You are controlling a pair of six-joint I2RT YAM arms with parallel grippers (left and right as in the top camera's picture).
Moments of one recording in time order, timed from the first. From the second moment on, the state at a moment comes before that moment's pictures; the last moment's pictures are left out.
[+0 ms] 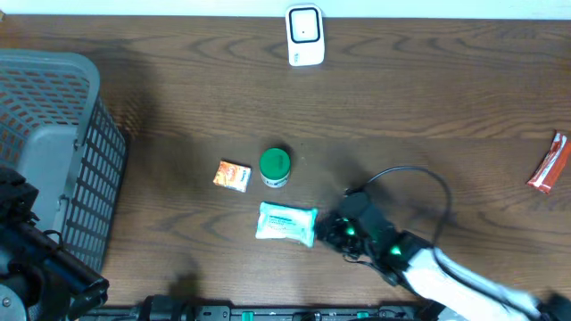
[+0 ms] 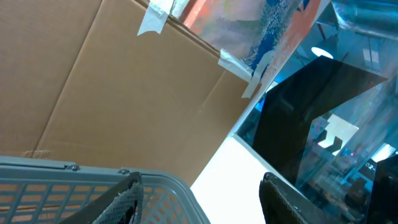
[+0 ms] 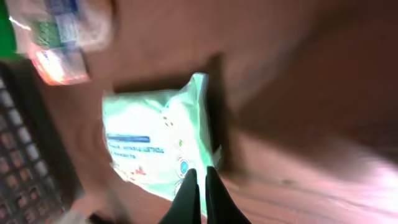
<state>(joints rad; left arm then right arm) -0.05 0.62 1.20 -0.30 -0.98 -0.36 0.74 1.25 0.36 0.01 -0.23 1.27</state>
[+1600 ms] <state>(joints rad) -0.05 0.62 1.20 -0.30 -0.98 -0.36 0.86 1.58 0.46 0.27 -0.09 1.54</state>
